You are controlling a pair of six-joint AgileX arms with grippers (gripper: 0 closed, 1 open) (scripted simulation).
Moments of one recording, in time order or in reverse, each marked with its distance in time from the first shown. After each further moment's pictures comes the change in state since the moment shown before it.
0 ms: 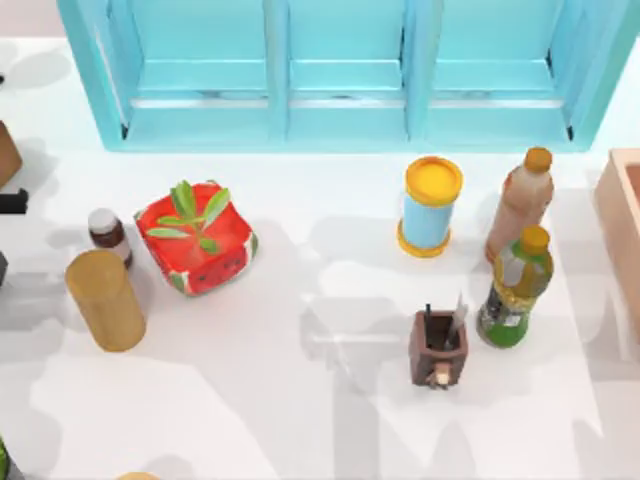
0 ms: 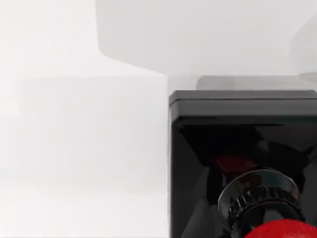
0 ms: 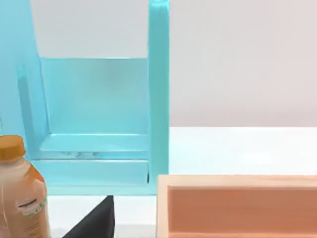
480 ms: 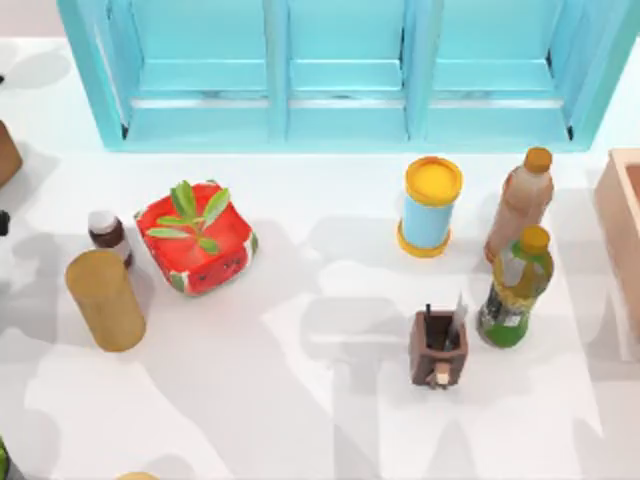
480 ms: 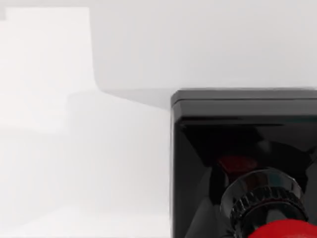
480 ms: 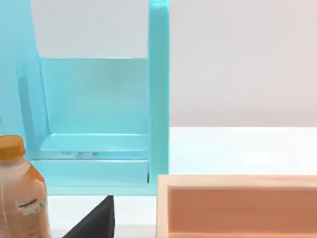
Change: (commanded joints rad) left arm 0.065 0.006 -0.073 0.074 0.000 0.062; right arm 0.000 0.000 0.000 0.000 0.000 0.000
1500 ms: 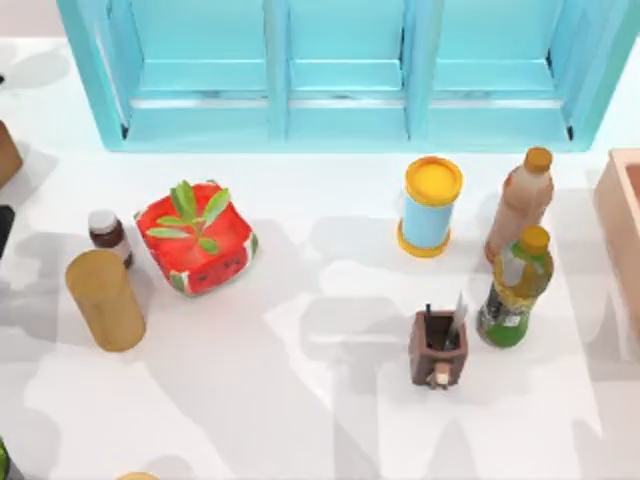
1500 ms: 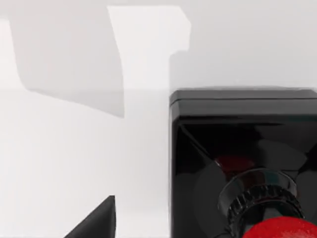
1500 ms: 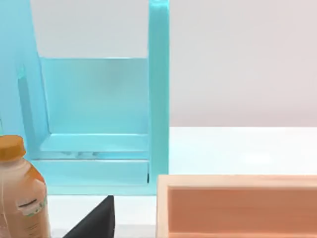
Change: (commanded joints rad) left arm 0.000 0.000 0.000 0.000 0.000 0.000; right arm 0.000 0.000 0.000 0.000 0.000 0.000
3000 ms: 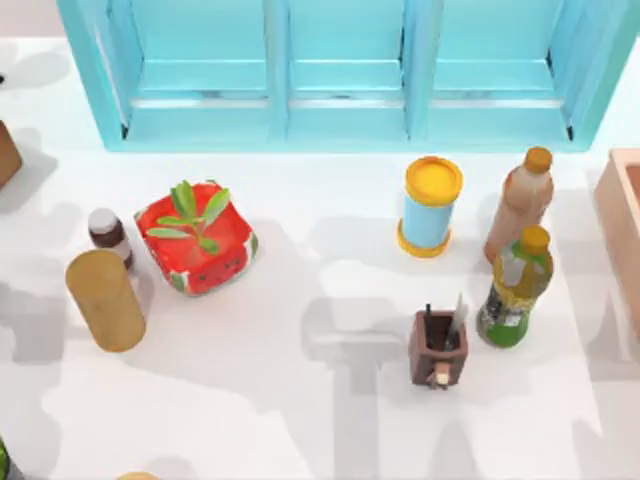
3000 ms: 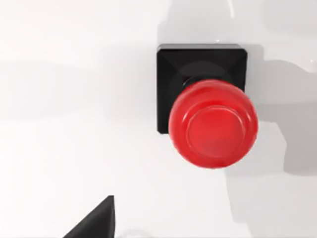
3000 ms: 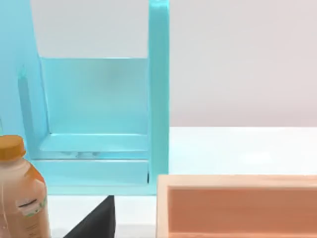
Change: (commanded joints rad) left arm -0.017 -0.176 0.203 -0.306 0.000 -0.018; right arm 0.000 0.000 0.000 0.000 0.000 0.000
